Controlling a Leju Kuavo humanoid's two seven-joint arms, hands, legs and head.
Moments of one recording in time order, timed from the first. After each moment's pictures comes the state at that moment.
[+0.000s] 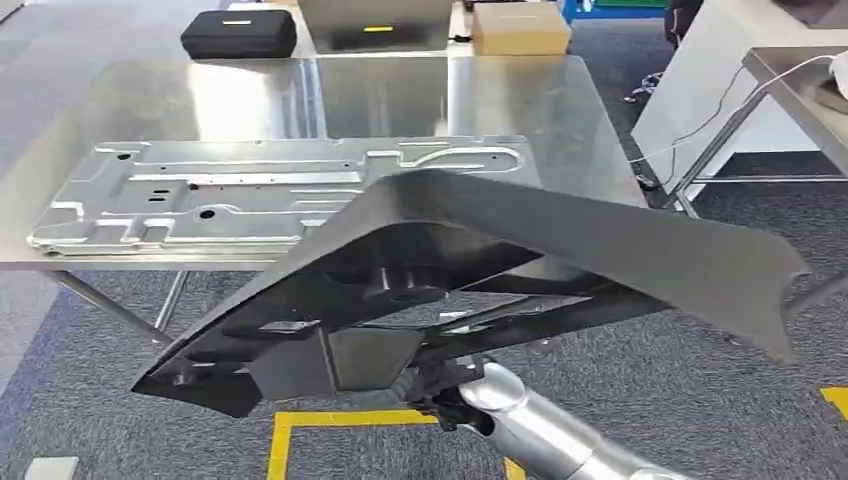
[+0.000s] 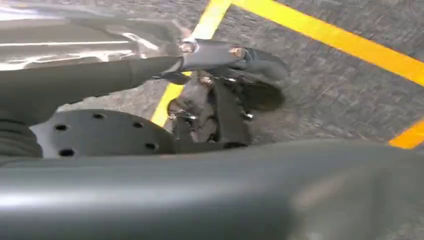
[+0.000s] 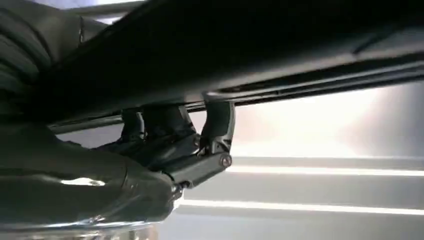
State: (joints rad) left arm -0.08 -0.16 1.43 -0.22 -0.88 -0.20 -0.24; right arm -0.40 -0.01 0.81 -1.41 -0.32 0.55 -0.42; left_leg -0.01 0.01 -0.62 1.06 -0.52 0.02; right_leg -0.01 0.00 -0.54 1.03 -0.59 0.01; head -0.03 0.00
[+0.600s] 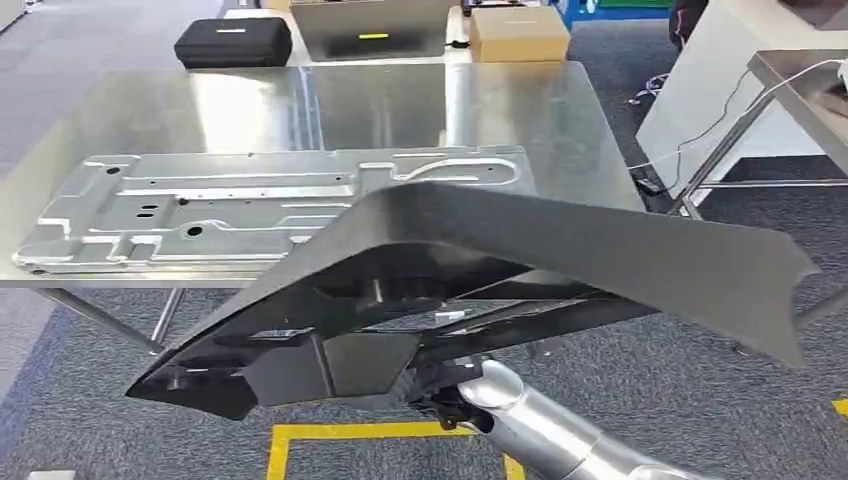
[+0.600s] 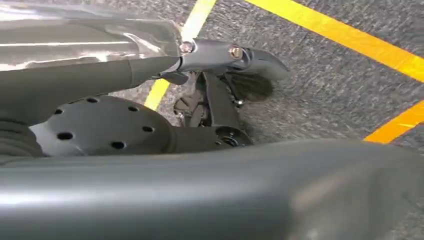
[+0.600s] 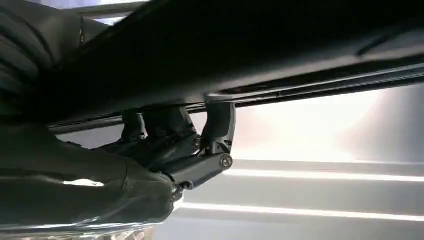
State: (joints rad) left arm -0.08 -0.17 1.43 -0.22 -0.85 -0.18 -0.24; right arm -0.43 -0.01 0.83 -1.41 -0.33 0.56 -0.42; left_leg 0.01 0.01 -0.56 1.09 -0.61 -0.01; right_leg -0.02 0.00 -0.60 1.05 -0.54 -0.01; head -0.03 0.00
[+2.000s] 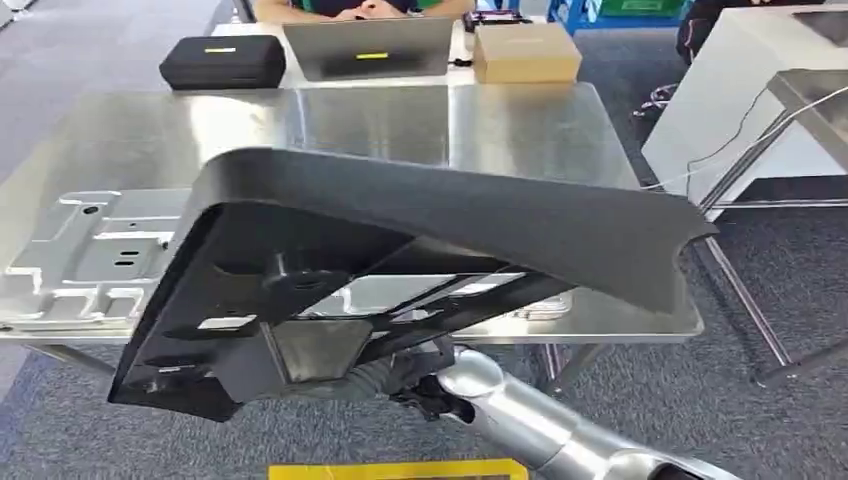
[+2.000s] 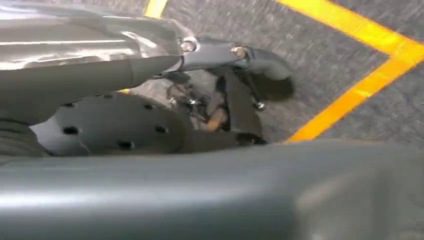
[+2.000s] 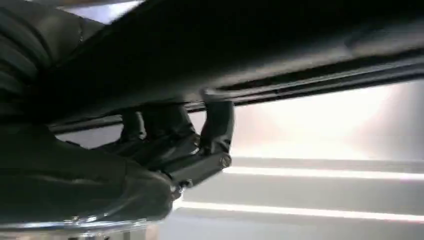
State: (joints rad) left arm -0.08 -0.19 1.44 -0.22 -0.82 -0.18 -0.23; right arm -0.48 0.03 0.87 -1.32 -0.37 0.57 -0.39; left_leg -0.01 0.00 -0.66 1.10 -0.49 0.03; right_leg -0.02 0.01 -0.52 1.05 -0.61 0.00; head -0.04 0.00
